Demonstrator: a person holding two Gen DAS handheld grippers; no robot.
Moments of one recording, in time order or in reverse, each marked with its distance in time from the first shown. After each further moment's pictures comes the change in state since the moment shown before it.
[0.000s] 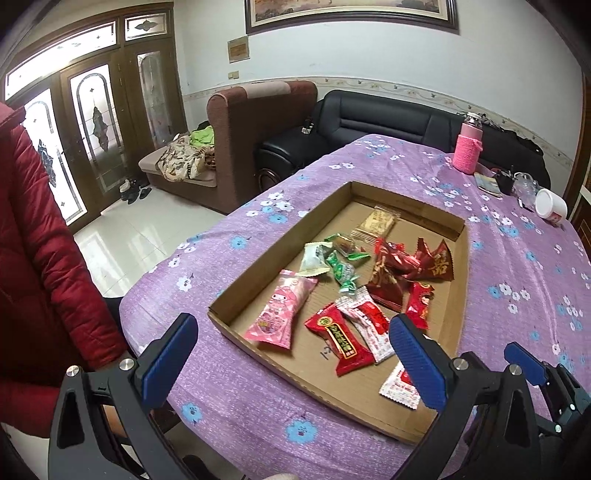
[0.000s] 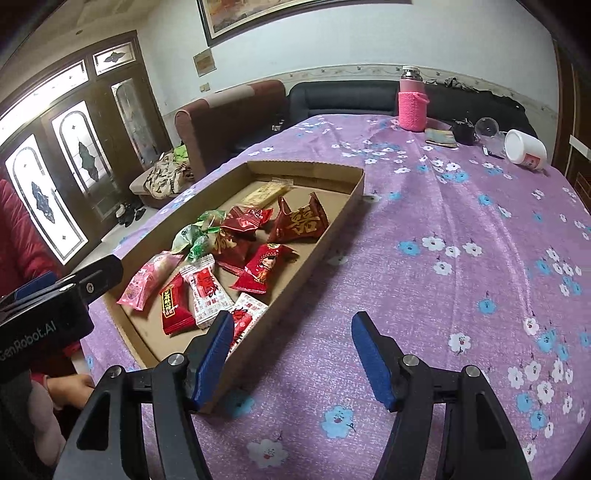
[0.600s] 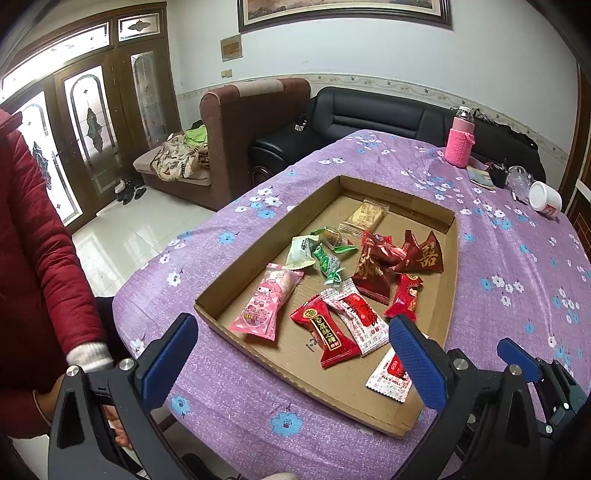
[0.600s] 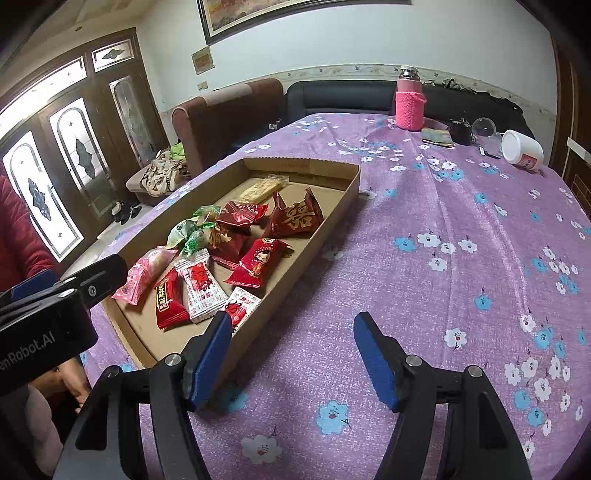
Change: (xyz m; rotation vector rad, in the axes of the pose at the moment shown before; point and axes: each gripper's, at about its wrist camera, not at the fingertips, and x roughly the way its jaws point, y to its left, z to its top) left arm -0.002 -0.009 -0.004 0.014 0.012 -0.015; right arm 0.000 0.000 -0.003 -0.005 0.003 -0.017
